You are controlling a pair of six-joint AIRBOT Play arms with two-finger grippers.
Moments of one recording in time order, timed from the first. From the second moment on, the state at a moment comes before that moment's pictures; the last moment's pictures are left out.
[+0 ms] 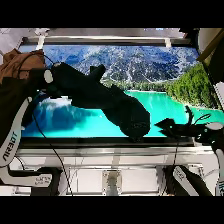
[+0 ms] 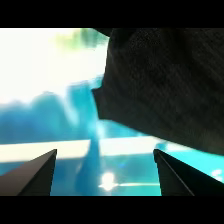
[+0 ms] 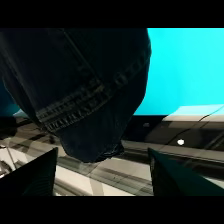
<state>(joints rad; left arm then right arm) -0.13 -1.48 1.32 1.54 -1.12 -1.63 -0.51 -0.93 0.41 -0.66 1.31 1.13</state>
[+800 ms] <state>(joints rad) -0.09 -1.53 1.26 1.40 -0.95 -1.64 0.01 -0.91 0.36 -0.56 0.82 1.19</state>
